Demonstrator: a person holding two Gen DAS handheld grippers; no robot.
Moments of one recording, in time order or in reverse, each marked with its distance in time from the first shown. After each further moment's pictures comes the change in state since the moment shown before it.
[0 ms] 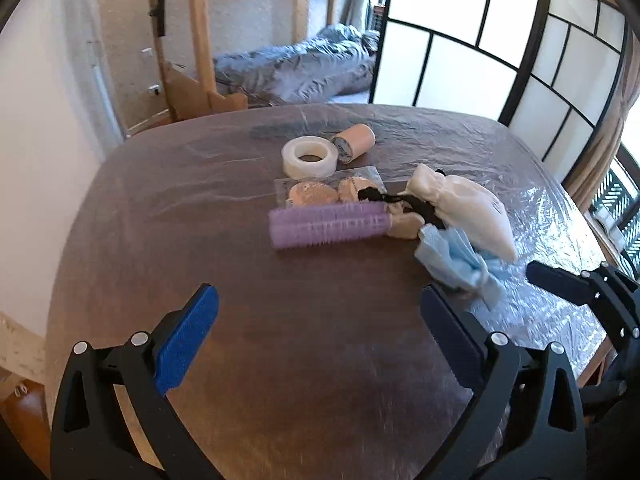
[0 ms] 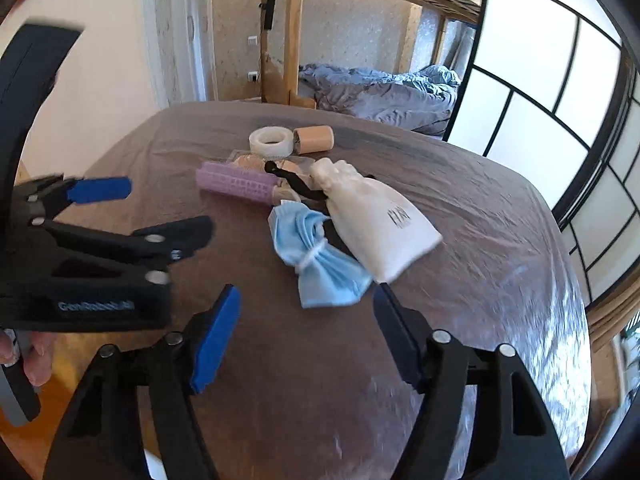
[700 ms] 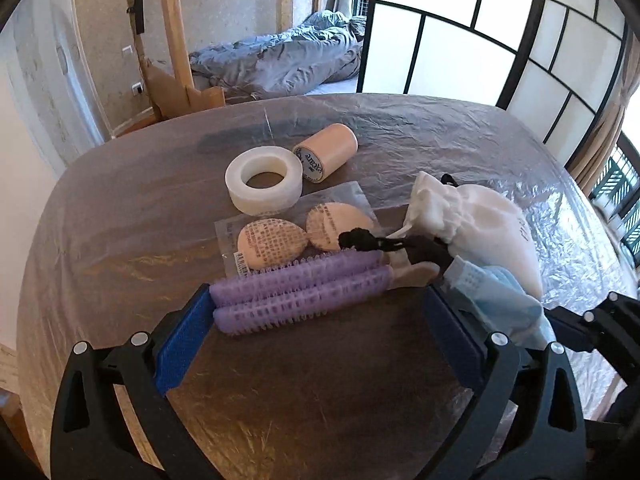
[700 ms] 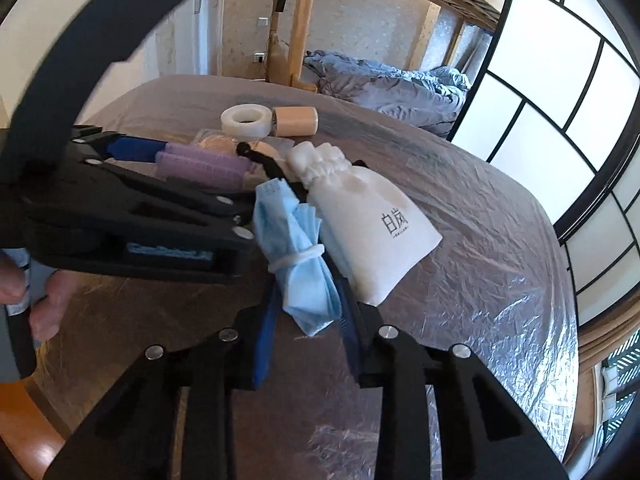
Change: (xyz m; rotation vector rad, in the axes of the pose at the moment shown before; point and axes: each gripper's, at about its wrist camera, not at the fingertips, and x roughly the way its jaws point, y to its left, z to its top) left arm 0.050 -0.020 0.031 0.039 0.040 -0.004; right arm 0.020 -0.030 0.002 -0.054 0.042 -0.002
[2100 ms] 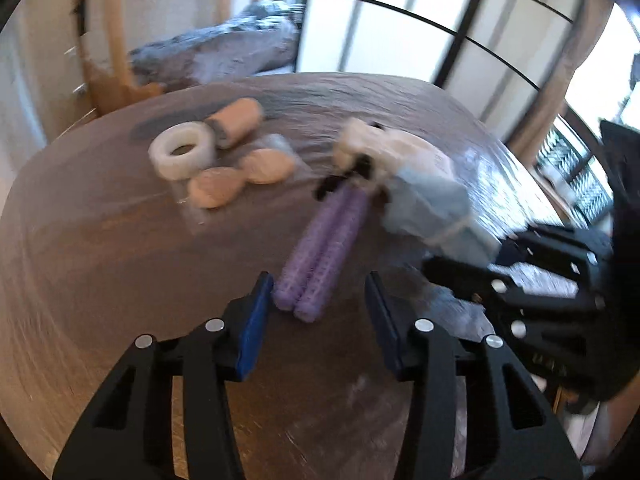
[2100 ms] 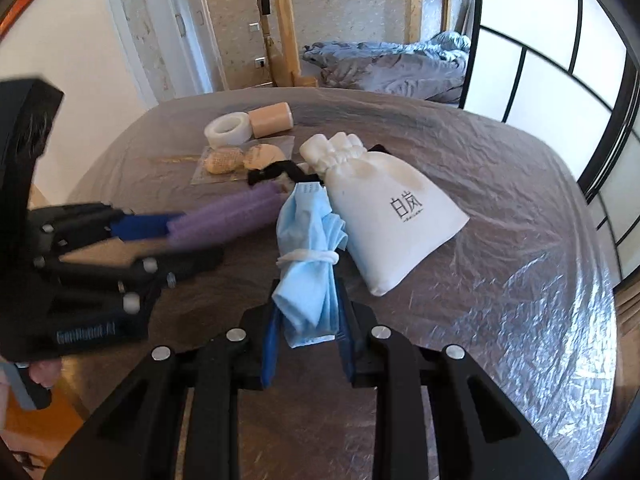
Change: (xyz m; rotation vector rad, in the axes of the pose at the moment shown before) left arm -0.027 -0.028 -0.026 0.134 0.052 -0.226; right arm -0.002 -0.044 -0.009 0.174 0.022 0.192
